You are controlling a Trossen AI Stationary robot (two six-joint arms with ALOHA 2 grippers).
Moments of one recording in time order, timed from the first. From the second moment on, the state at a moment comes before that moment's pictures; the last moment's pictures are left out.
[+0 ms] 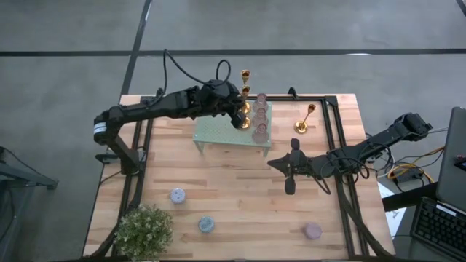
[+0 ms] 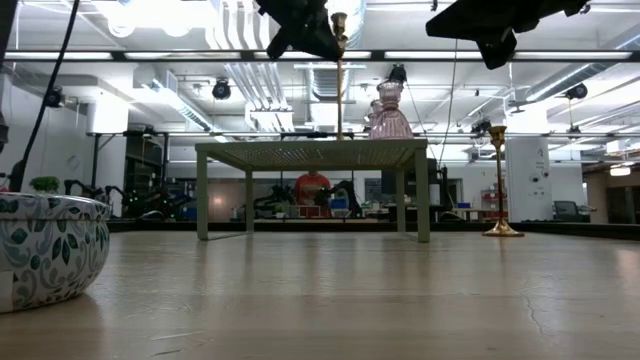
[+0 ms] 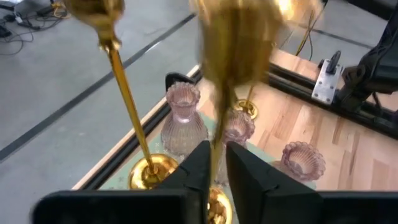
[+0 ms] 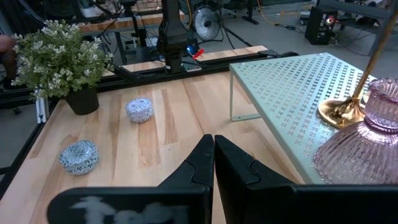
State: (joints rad) left arm 0.25 1.61 1.63 -0.50 -0.24 -0.20; right arm 0.40 1.06 0.61 0.15 0.58 0.29
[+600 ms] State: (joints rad) left arm 0.25 1.60 1.63 -0.61 -0.25 -0.16; right arm 0.40 1.06 0.61 0.14 0.58 0.29
